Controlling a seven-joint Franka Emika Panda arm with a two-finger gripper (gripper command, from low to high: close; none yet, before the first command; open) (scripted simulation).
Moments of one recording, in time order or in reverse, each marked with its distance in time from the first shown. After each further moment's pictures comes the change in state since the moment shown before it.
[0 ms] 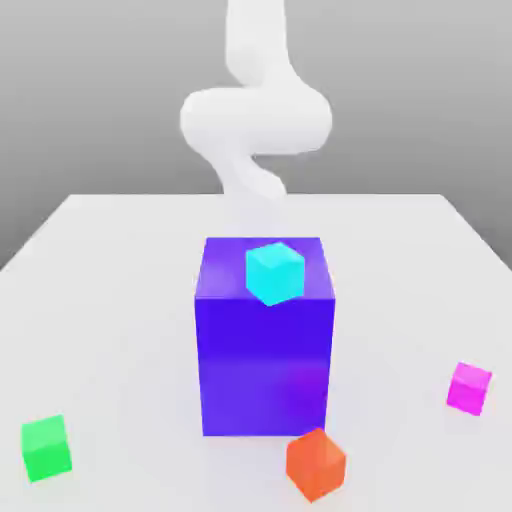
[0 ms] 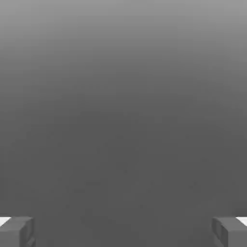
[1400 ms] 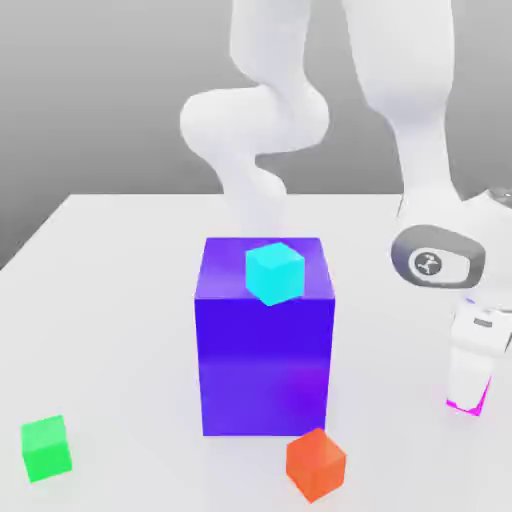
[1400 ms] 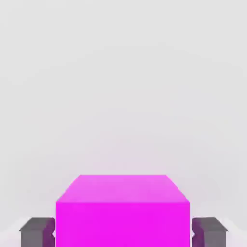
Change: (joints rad) arm 0.302 1.136 0.310 -0.205 -0.565 0.551 0.193
